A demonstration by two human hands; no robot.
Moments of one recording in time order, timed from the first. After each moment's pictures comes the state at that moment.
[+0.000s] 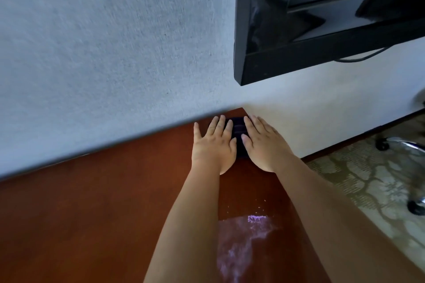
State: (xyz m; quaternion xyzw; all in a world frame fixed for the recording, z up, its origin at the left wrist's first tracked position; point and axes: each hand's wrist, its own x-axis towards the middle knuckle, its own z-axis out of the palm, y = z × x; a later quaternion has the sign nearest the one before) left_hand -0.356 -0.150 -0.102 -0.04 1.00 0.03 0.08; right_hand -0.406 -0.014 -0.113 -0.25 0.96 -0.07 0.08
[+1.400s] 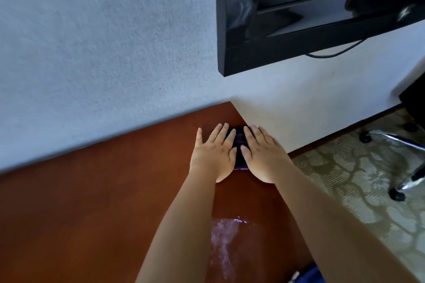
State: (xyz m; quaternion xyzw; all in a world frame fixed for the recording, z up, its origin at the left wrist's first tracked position) left_hand -0.313 -0.123 -0.098 0.02 1.00 0.01 0.10; right_hand -0.349 0.019 -0.108 -0.22 0.97 -0.05 0.10
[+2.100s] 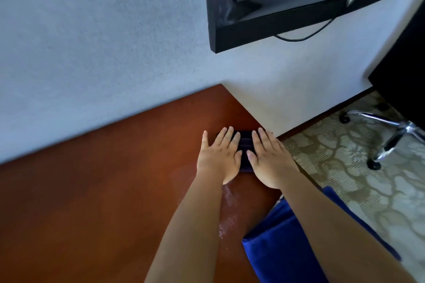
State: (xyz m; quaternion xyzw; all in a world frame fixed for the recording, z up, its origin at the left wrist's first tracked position) left_hand -0.219 -0.095 -0.096 0.08 0.99 -0.02 0.11; right_hand -0.233 0.052 -0.108 -0.15 0.98 -0.03 0.10
